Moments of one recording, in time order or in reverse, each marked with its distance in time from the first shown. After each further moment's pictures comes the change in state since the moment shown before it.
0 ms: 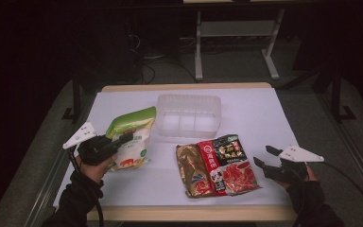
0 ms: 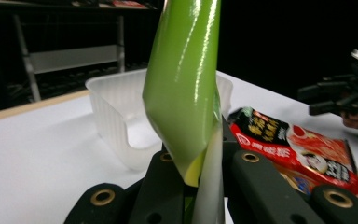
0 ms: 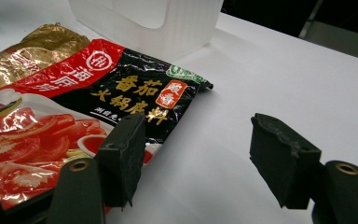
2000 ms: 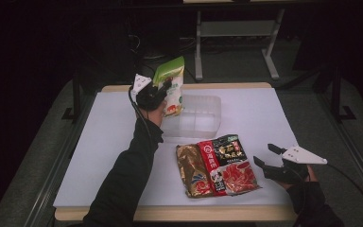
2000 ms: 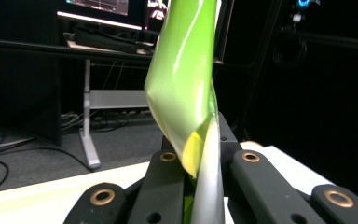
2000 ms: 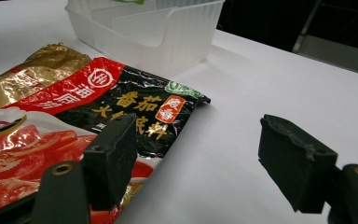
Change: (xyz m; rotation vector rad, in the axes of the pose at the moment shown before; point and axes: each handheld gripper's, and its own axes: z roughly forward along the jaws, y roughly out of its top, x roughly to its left) left arm 0.031 0.053 0.192 -0.199 0.277 -0.097; right arm 0.001 0.000 -0.003 -0.063 -0.009 0.015
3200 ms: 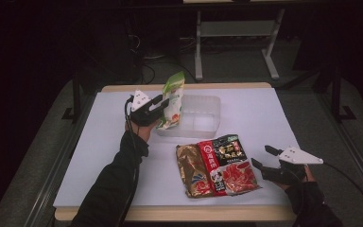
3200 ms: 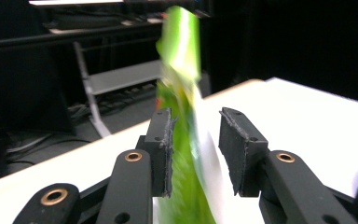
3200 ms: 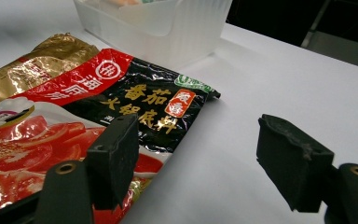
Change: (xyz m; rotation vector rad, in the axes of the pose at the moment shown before) left arm 0.011 -0.033 -0.038 0.152 -0.056 0.262; right arm 0.004 -0.001 0.004 0.026 0.022 -0.015
